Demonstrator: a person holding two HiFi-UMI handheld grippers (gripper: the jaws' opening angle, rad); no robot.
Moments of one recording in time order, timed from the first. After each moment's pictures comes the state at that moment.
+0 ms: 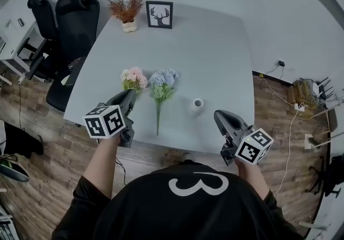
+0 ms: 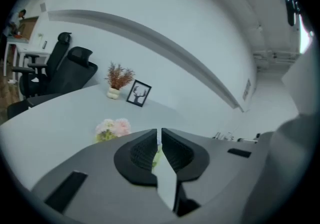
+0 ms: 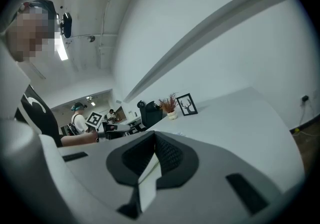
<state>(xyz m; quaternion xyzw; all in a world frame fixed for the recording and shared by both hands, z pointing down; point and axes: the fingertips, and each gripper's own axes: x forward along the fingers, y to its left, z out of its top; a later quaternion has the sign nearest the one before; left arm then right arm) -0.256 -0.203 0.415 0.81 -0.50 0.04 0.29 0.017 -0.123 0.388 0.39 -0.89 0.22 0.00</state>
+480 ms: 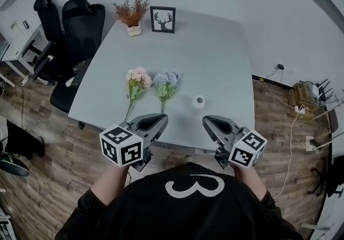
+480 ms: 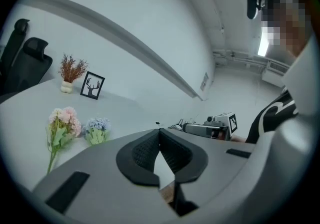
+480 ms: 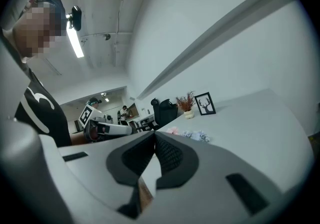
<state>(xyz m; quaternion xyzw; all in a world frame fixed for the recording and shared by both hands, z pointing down) -0.149 -0.083 0.375 0.92 -0.31 0.05 0.25 -0.035 -0.077 0.372 0.32 -0.93 0.19 0.01</state>
